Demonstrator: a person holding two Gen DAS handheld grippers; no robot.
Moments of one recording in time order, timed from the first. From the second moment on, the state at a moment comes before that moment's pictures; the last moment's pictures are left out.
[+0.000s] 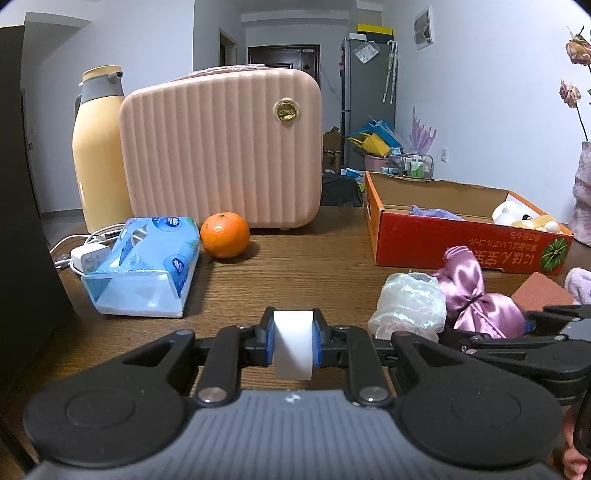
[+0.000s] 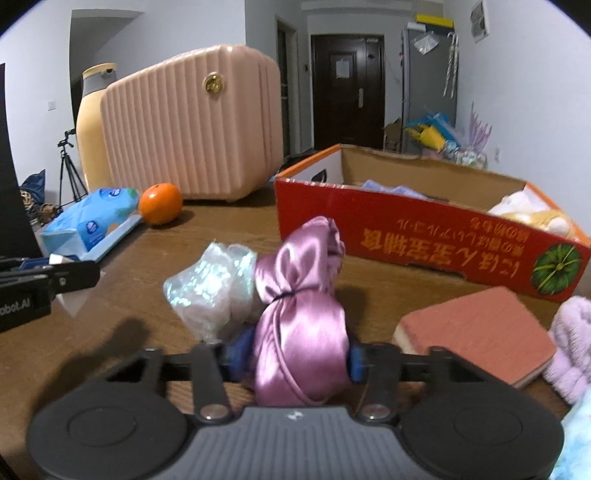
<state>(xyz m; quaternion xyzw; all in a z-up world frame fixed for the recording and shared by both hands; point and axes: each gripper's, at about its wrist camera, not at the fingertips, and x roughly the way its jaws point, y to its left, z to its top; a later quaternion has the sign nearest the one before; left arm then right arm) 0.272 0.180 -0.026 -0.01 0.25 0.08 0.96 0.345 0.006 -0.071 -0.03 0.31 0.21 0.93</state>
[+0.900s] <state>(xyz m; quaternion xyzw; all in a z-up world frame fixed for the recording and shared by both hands) 0.265 0.162 -0.003 -0.04 0.21 0.10 0.97 0.329 -0.020 -0.033 0.00 0.23 0.21 0.95</state>
